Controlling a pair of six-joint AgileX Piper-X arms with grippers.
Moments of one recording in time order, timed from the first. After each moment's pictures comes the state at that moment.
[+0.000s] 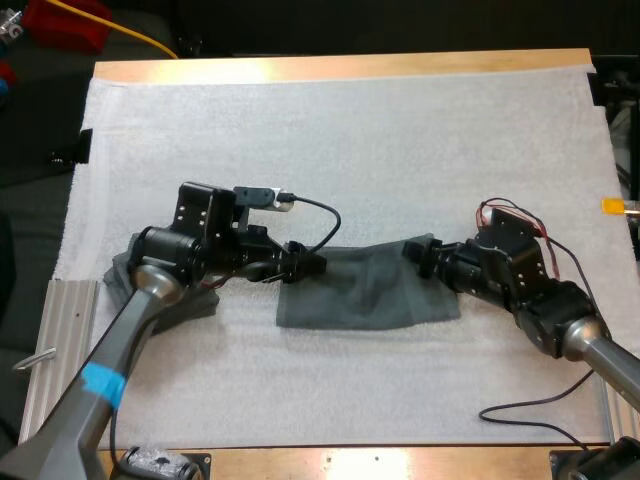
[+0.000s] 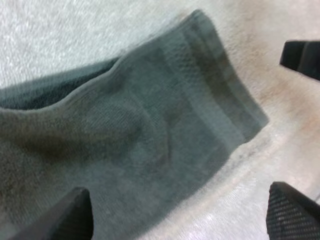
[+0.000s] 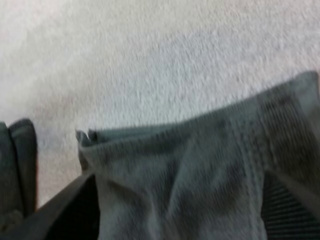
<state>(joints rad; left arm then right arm) -0.24 1.30 -0.92 0.78 0.68 -1.92 0.52 1.23 -0.63 0.23 -0.17 -1.10</state>
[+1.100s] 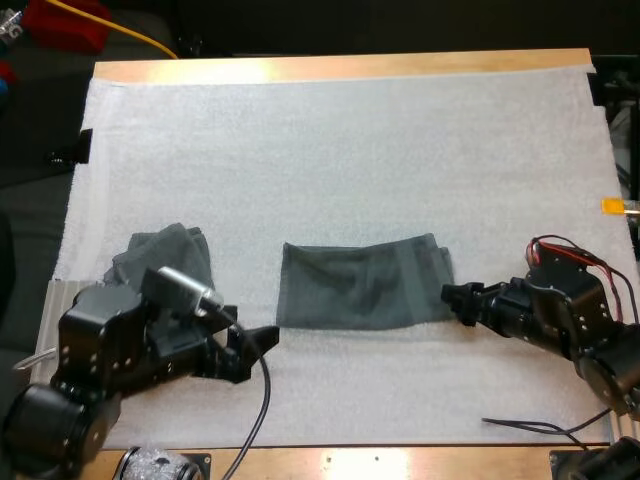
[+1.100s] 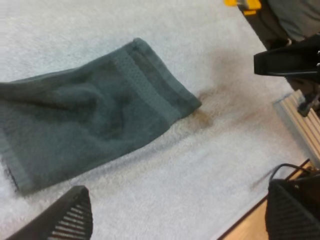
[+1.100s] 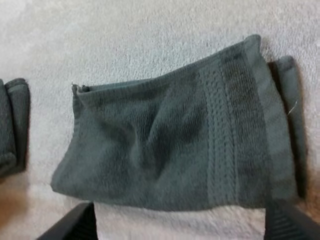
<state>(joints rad) -0.24 0.62 -0.92 1.15 0.58 -1.94 0.52 0.84 -0.63 0.68 -0.17 -1.22</state>
